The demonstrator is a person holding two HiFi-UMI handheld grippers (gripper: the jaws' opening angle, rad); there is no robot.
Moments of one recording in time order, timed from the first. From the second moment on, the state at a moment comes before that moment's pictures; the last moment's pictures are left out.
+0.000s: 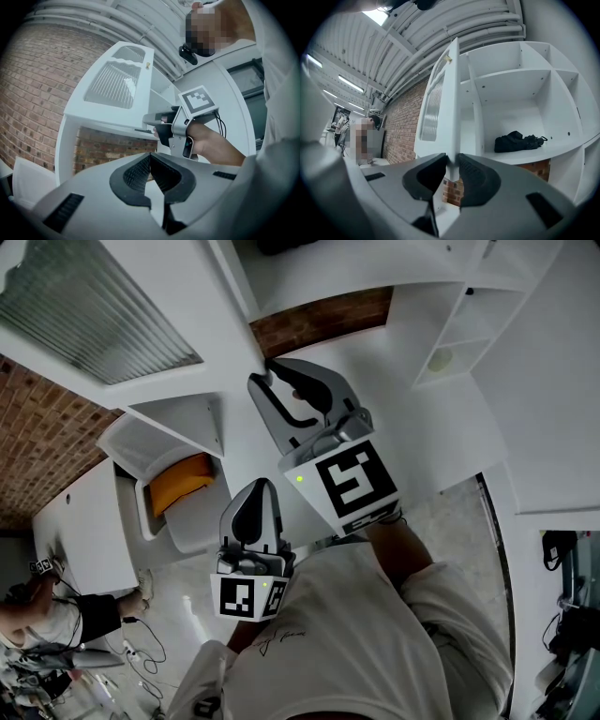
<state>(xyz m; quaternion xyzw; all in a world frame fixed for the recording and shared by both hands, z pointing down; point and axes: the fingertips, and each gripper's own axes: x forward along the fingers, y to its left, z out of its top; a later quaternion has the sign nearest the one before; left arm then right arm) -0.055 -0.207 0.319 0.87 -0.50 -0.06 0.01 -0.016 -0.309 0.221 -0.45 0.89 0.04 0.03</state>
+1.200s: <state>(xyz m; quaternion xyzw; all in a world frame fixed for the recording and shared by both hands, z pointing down) -0.055 -0.219 0.321 0.86 -0.51 -0.06 0.01 -0.009 -0.341 0.221 -0.45 0.89 0.05 0.03</state>
